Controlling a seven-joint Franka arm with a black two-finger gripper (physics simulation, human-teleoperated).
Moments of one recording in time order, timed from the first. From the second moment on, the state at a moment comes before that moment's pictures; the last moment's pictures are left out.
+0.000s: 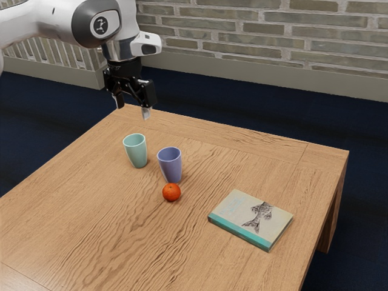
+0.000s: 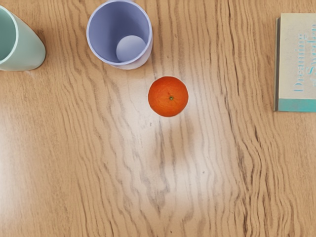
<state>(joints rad) -0.20 0.07 0.10 -1.58 0.05 1.64 0.04</state>
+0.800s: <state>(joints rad) -0.20 0.19 0.19 -1.54 0.04 1.68 0.04</state>
